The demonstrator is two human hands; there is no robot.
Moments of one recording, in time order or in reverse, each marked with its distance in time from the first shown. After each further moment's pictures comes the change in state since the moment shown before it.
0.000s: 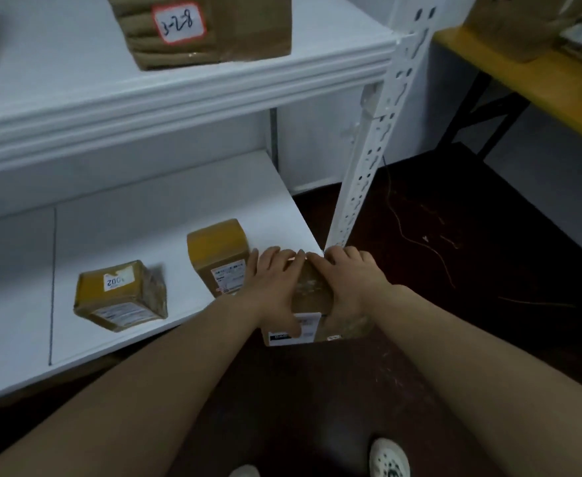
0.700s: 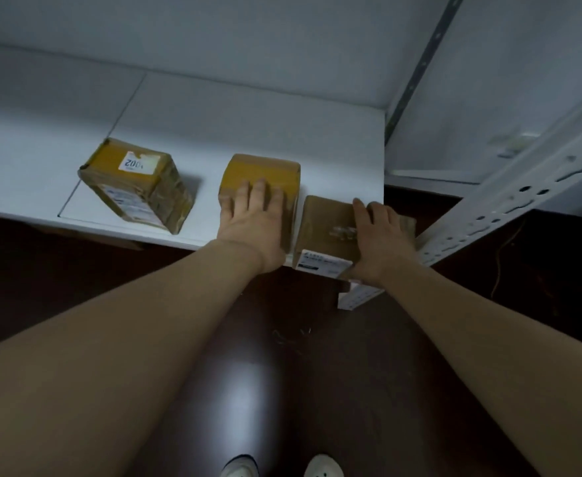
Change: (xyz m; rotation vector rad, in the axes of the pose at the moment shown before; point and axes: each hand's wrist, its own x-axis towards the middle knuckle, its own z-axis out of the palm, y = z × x) left_hand 0.082 -0.062 0.069 -0.231 0.163 -0.759; right_hand 0.183 0.045 0.065 -0.047 0.071 -0.200
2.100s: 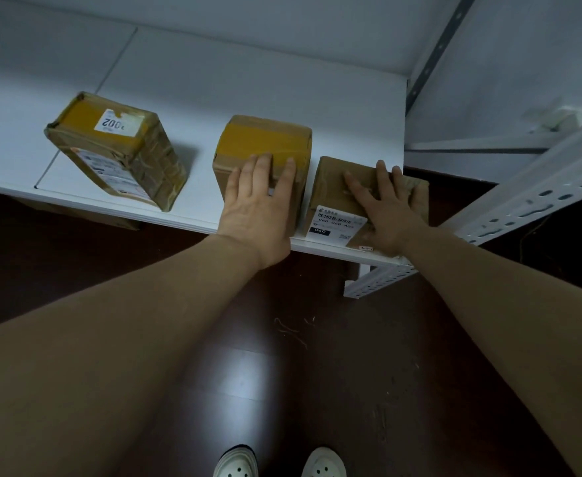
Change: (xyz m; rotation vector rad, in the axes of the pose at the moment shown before) left_hand 0.018 -0.005 0.046 -0.003 0.197 0.064; right_hand 0.063 0.027 0.046 -0.029 -0.078 -0.078
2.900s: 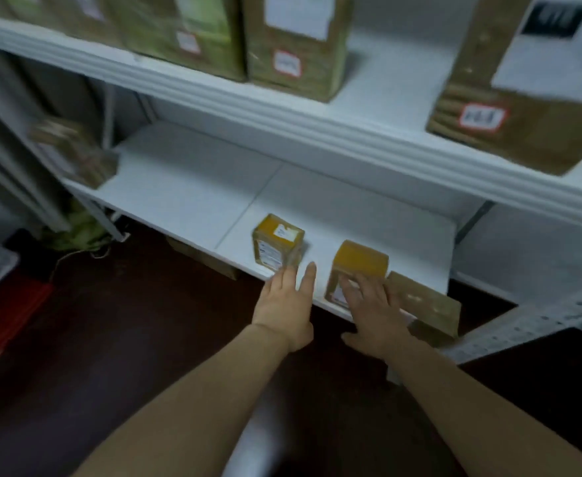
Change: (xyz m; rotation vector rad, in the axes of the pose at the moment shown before) left_hand -0.173 -0.061 -0.178 -0.109 -0.098 -0.227; right_hand -0.163 -0.193 -0.140 -0.146 0.068 -0.301
